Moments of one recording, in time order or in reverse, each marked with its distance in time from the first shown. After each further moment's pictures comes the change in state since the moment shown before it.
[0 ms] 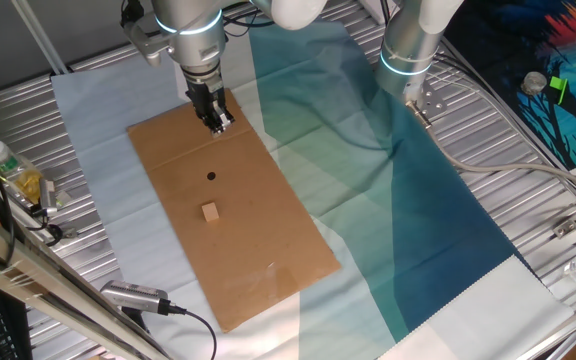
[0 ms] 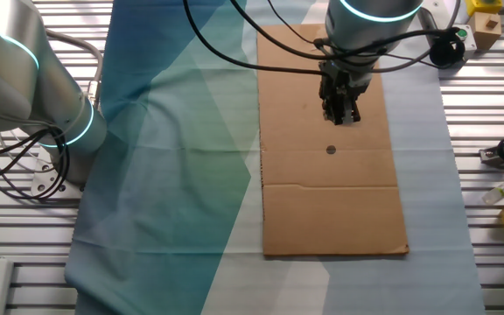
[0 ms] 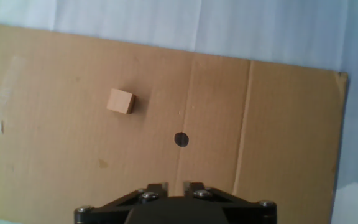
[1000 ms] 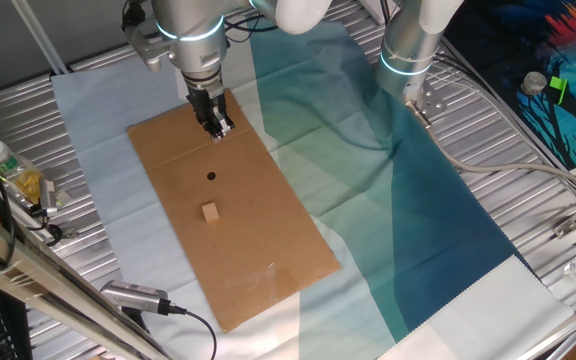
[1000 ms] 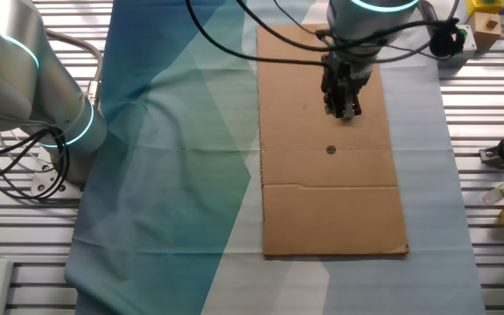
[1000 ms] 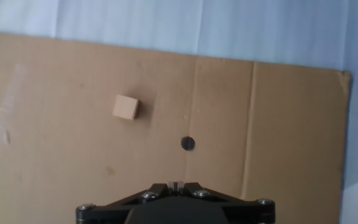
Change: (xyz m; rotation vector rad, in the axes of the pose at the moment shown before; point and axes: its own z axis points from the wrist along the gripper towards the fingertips) arm -0.013 0.016 -0.002 0.003 -0.010 0.037
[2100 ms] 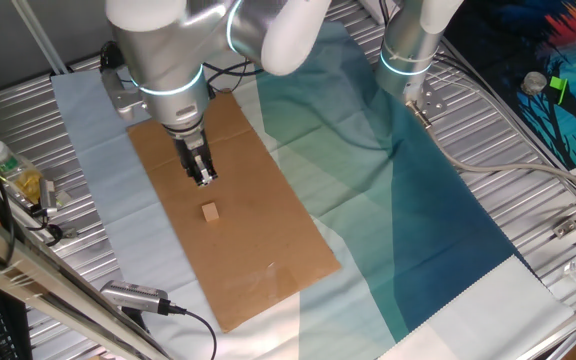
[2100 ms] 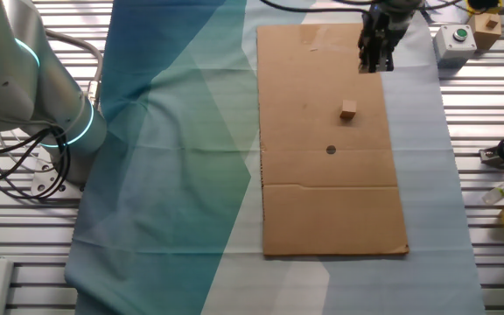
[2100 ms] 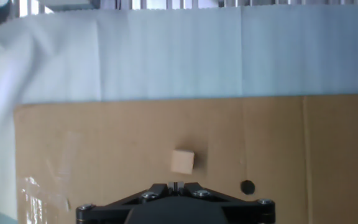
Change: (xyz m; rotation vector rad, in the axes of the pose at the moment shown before) arm -0.069 0.071 0.003 -0.040 -0.006 0.115
